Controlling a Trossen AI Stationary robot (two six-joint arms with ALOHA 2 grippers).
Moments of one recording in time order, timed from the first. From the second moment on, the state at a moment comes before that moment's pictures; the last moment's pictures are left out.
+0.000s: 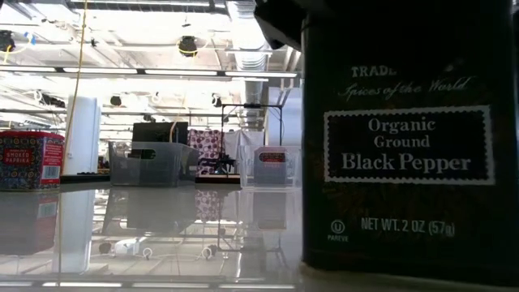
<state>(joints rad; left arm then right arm) -0.57 2.28 1.96 -0.63 -0.27 -0.25 0.82 1.39 0.55 -0.29 0.74 1.36</state>
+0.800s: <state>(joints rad) -0.22 2.16 1.96 -0.81 -0.15 0.13 0.82 1.39 0.55 -0.25 0.75 1.36</state>
